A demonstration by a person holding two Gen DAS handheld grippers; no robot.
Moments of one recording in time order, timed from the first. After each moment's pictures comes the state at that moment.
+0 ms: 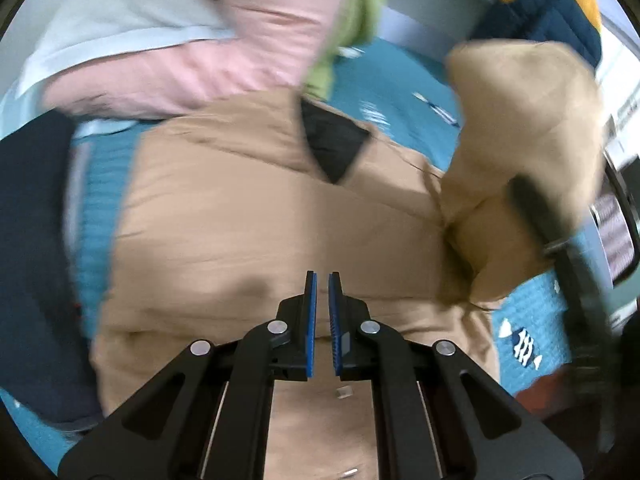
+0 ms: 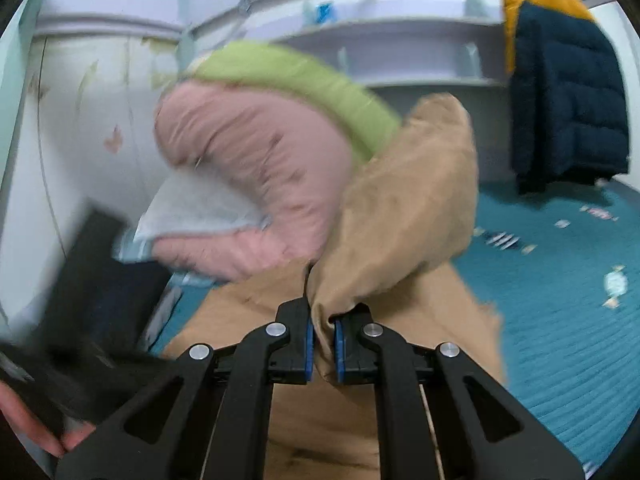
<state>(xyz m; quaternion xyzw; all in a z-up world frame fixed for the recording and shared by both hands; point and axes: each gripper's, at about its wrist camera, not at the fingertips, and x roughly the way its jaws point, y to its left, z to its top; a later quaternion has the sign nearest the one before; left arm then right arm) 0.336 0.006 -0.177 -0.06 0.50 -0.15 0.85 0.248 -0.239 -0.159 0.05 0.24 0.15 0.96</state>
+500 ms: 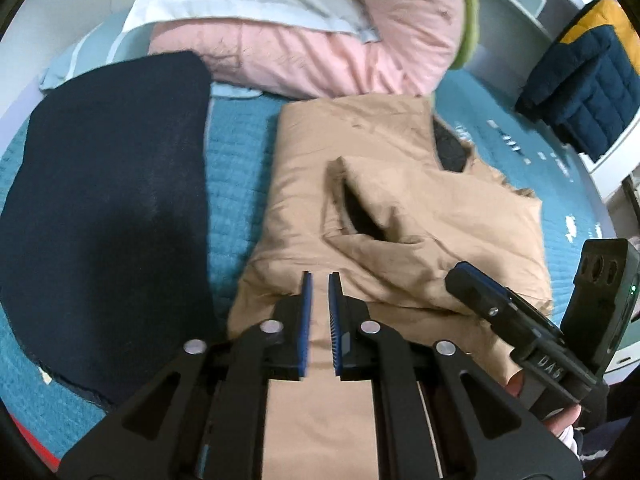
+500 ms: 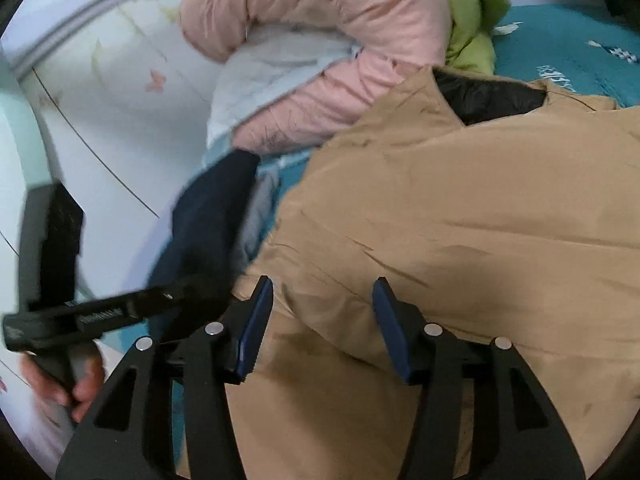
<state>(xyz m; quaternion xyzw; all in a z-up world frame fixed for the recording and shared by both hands) 0.318 0.114 -0.190 -0.09 0.50 -0.08 0.86 0.285 -0.201 -0.230 0.21 0.41 0.31 0.83</state>
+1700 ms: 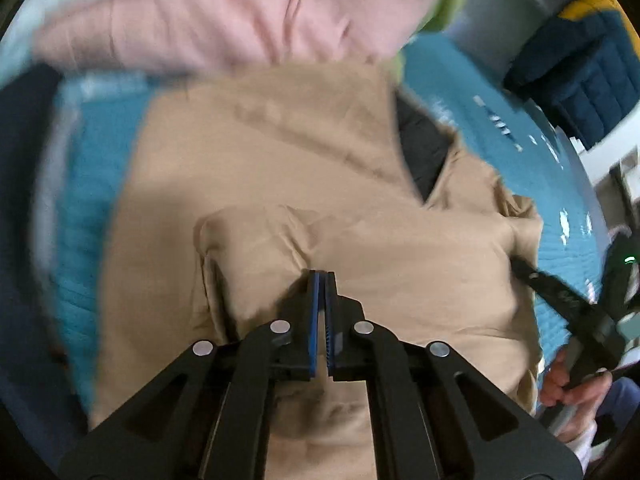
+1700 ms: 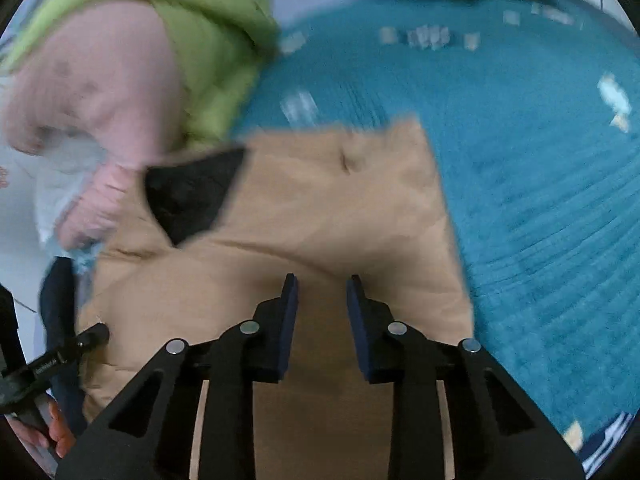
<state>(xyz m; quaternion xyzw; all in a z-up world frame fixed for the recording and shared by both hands) 0.430 0.032 -0.258 -0.12 0.56 -0.12 0.81 0.363 -0.360 -0.288 0.21 0.53 0.03 0.82</state>
